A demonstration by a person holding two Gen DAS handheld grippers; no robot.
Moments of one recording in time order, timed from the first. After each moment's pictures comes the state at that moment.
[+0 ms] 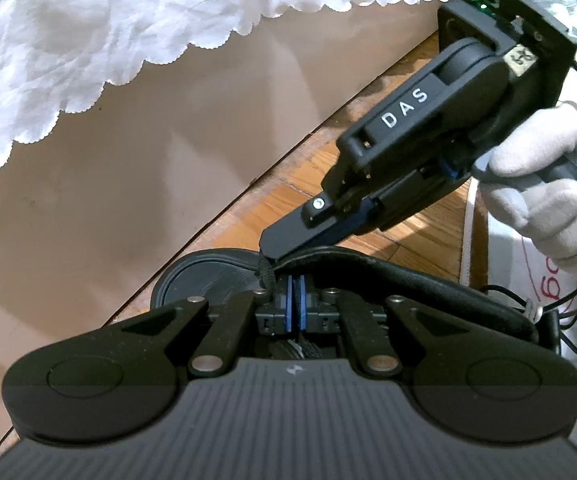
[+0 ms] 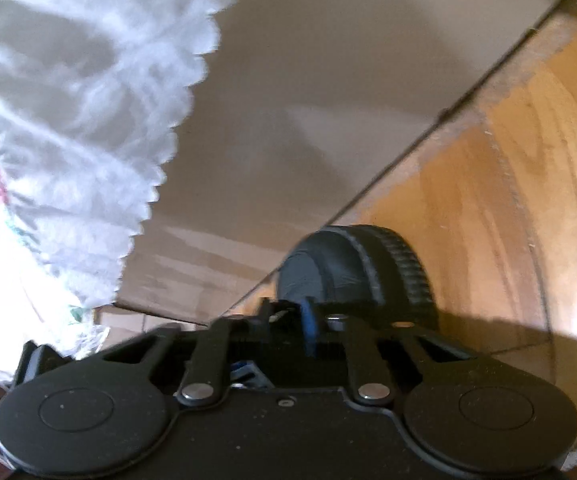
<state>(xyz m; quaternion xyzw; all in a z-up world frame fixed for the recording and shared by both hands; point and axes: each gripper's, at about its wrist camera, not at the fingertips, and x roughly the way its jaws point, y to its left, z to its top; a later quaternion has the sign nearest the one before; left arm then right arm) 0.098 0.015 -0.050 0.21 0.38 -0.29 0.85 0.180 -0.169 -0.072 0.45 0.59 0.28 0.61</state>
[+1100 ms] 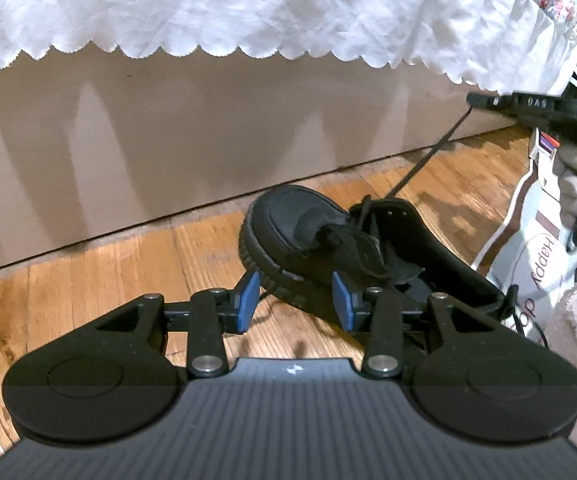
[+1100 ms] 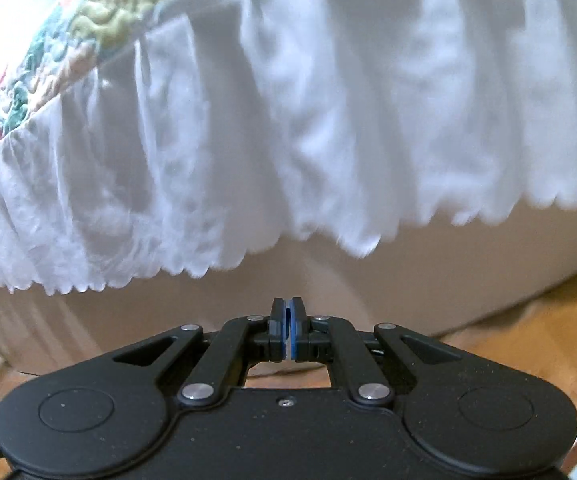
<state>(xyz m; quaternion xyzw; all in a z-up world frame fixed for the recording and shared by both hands) 0.042 0.123 -0.017 0.02 0.40 -0.18 0.90 0.186 -0.237 0.054 0.12 0.39 0.15 0.90</state>
